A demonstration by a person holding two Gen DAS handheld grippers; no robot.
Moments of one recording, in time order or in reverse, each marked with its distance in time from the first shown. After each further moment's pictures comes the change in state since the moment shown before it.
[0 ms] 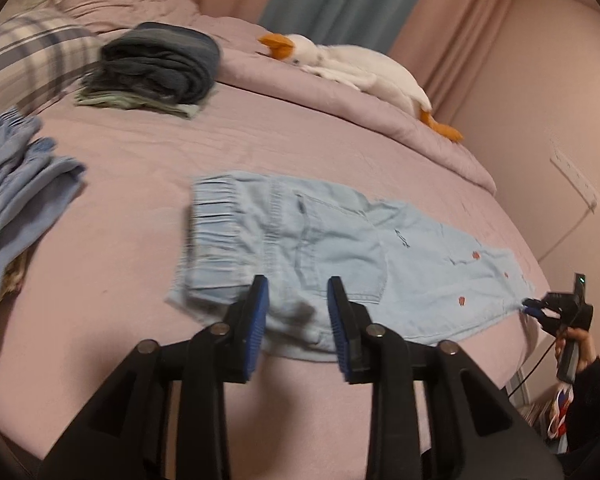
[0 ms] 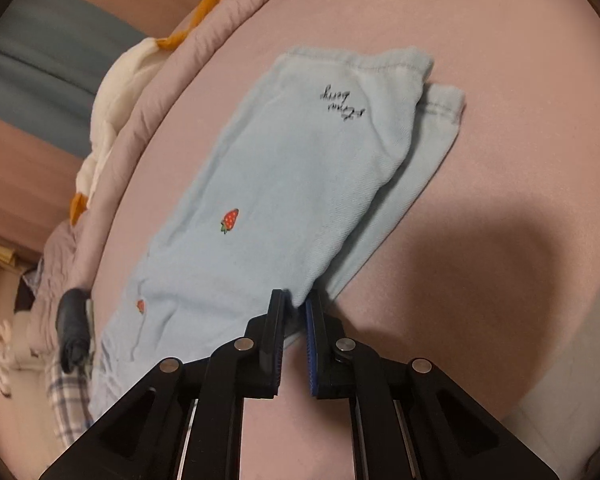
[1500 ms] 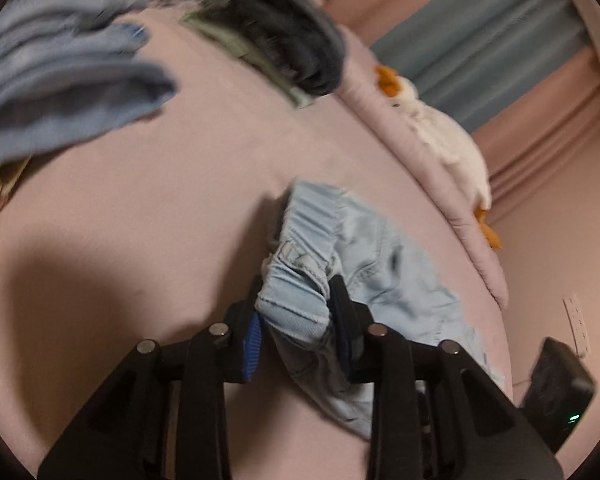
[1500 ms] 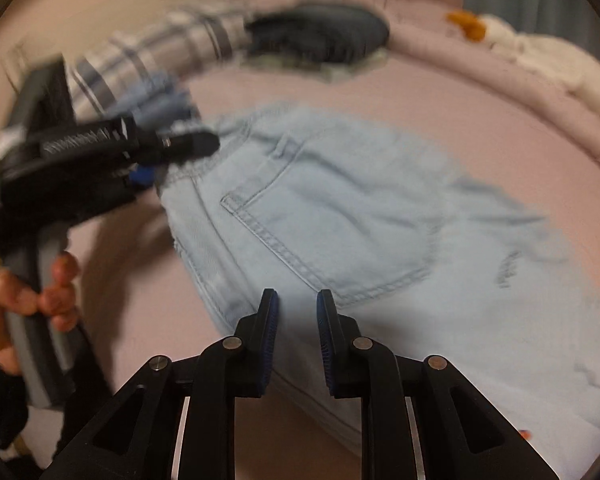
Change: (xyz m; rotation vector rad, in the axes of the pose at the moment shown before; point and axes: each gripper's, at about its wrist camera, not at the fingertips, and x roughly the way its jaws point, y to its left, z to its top) left arm 0.040 0.087 0.000 -0.478 -0.067 0.035; right arm 0.134 0.340 -0.305 -1.357 0.314 0.222
